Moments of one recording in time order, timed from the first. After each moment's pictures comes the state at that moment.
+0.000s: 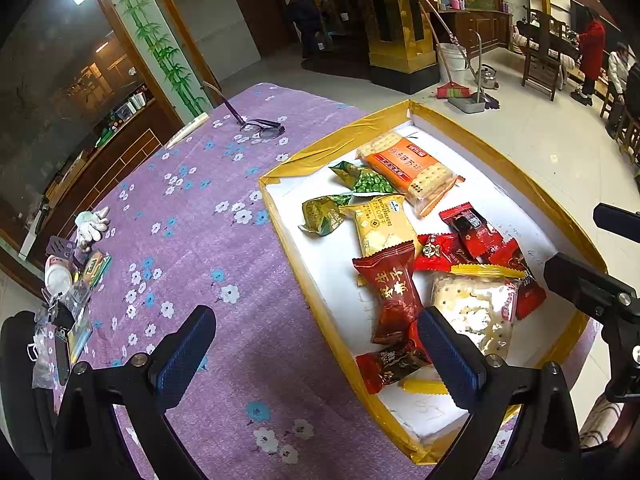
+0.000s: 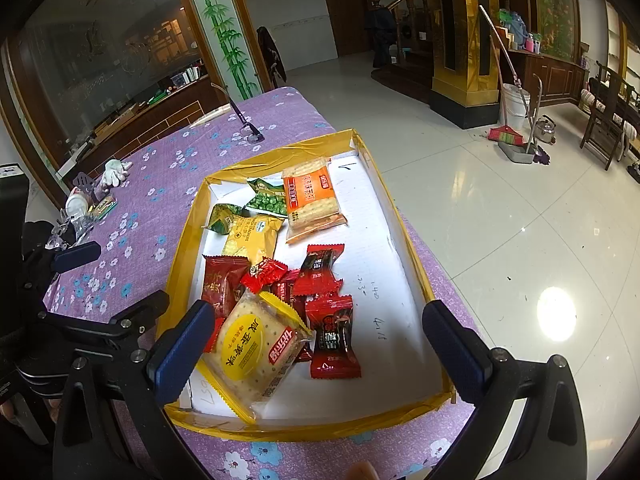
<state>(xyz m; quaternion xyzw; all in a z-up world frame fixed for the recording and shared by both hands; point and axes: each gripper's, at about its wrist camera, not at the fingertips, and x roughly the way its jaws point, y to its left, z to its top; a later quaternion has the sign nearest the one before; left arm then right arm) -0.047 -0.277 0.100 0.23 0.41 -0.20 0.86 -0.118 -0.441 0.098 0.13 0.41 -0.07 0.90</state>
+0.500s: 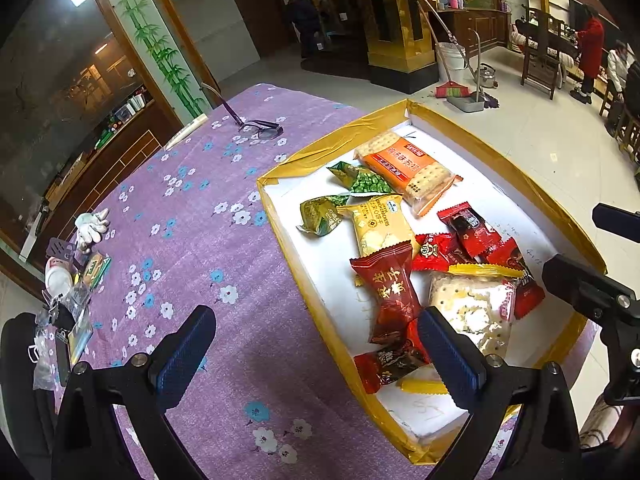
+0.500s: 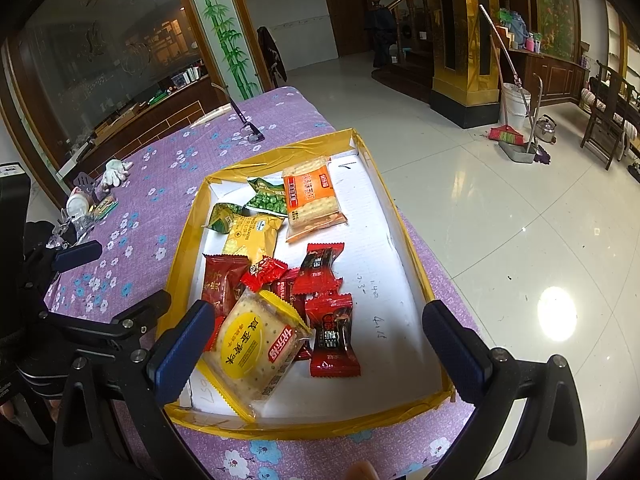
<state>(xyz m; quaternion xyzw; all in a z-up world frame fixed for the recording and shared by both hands) -0.049 -0.279 0.099 0.24 0.41 -0.20 0.86 -0.118 -0.441 0.098 0.13 0.41 -0.07 0.90</state>
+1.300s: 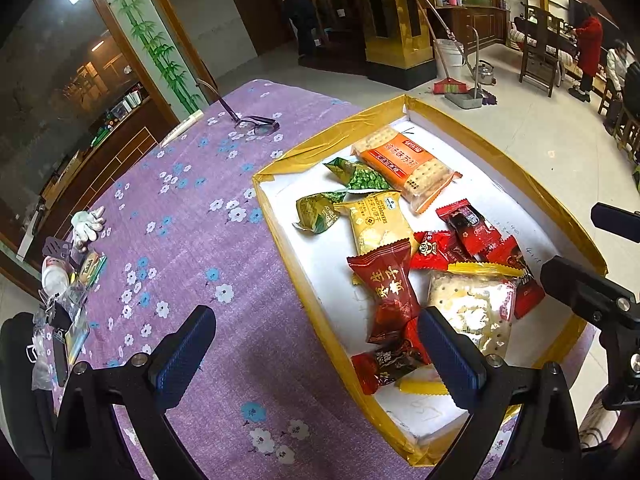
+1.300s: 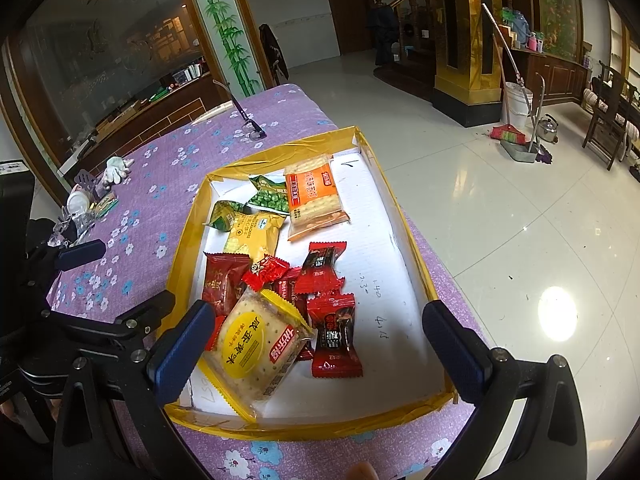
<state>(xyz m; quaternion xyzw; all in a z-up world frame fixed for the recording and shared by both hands) -0.047 -0.280 0.099 0.24 0.42 -0.20 0.85 -0.118 -0.443 0.096 0.13 0.41 -0.07 0.90</state>
